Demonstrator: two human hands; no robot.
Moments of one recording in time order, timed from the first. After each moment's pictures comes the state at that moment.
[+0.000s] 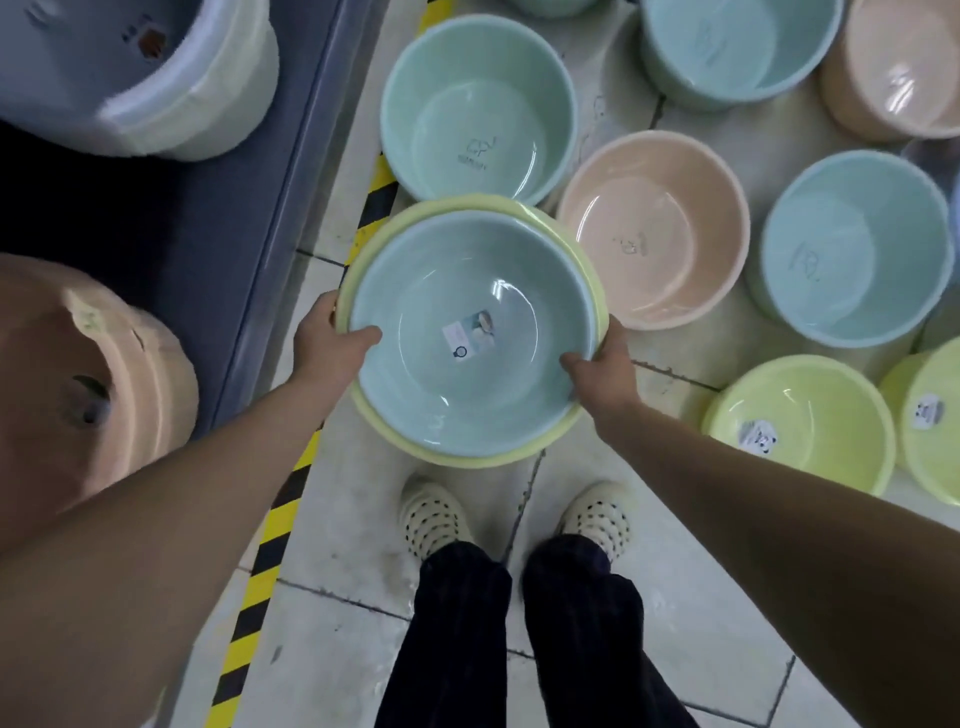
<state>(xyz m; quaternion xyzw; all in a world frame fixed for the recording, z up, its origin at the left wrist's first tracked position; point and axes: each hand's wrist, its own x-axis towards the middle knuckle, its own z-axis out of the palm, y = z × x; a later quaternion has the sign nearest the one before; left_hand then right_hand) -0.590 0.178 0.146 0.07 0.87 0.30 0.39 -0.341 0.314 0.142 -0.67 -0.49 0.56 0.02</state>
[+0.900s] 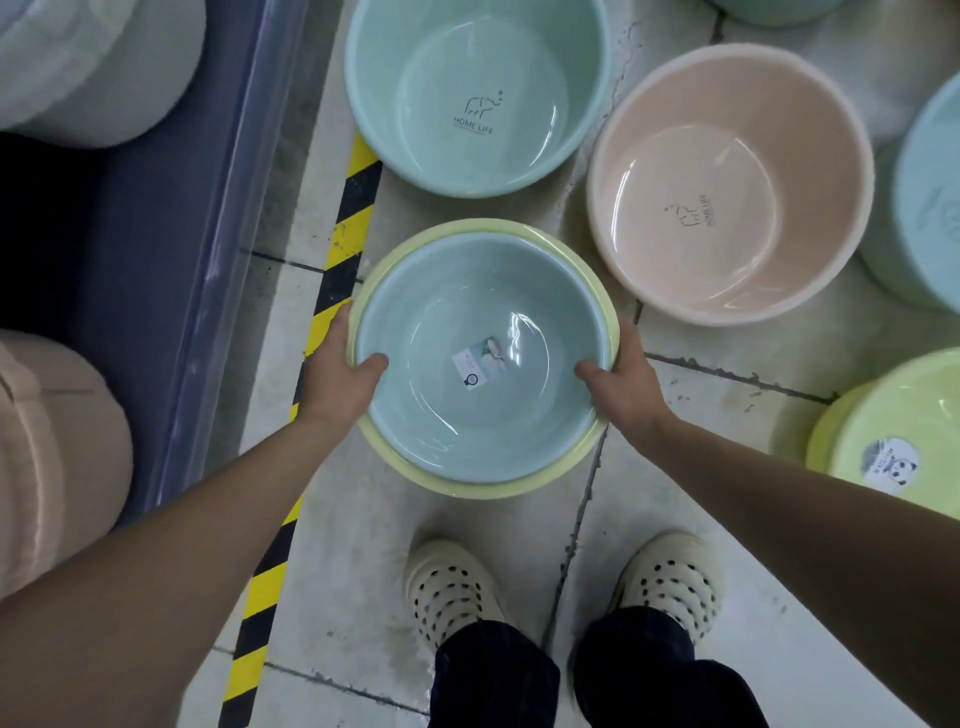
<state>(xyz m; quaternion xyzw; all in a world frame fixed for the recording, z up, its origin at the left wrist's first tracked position) -0.588 0.170 0.005 0.16 0.88 0.22 0.39 -0.327 0.319 -0.013 -0.62 -0.53 0.58 -0.01</state>
